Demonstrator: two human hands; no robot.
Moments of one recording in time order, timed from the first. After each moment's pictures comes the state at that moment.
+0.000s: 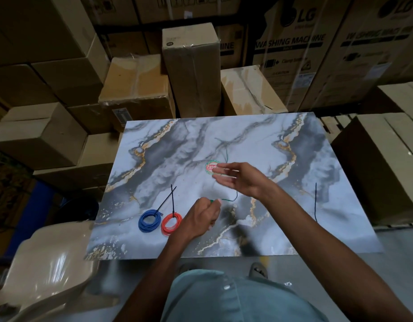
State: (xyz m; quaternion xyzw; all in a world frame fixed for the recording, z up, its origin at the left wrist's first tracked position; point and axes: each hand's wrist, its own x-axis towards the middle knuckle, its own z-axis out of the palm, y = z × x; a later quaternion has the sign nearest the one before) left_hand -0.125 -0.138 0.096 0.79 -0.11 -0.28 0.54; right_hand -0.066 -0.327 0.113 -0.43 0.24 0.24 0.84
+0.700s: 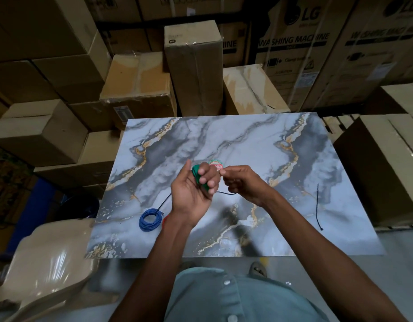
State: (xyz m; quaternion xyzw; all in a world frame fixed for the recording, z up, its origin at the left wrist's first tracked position) left_hand -0.105 -0.149 0.170 0.27 0.02 -0.26 0.93; right_hand -0.089 -0.322 0.119 -0.60 0.05 0.19 0.77
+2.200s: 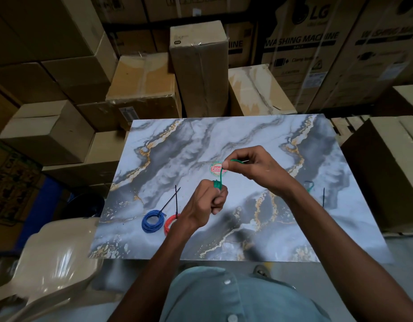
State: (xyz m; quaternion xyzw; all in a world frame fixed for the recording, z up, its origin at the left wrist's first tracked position) left_hand -0.108 -0.151 0.153 0.67 -0.18 -0.22 0.68; right_hand -0.093 -0.339 0.206 -0.78 -0.09 0.08 0.61
